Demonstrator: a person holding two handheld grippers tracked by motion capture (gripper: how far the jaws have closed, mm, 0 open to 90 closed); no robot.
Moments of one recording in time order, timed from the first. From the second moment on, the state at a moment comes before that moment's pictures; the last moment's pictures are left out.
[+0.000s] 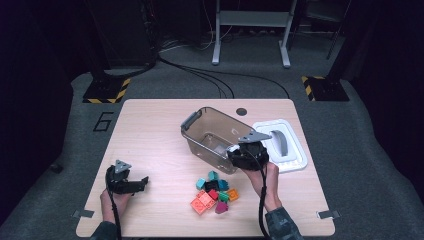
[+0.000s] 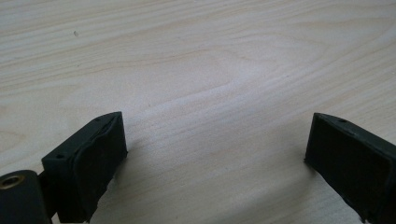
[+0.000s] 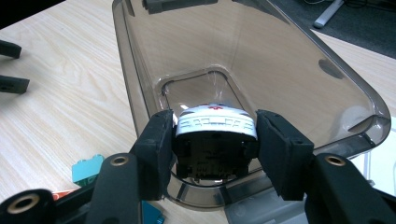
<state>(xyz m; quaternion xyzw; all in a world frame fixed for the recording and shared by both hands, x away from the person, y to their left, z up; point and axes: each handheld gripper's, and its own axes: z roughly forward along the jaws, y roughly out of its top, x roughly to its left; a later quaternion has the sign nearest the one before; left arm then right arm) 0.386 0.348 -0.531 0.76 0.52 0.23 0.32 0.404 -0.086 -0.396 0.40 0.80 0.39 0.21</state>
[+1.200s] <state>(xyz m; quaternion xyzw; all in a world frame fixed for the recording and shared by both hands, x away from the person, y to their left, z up) 0.386 0.347 -0.531 0.75 0.52 0.23 0.33 0.372 -0.180 -0.458 0.50 0.75 0.38 0.23</state>
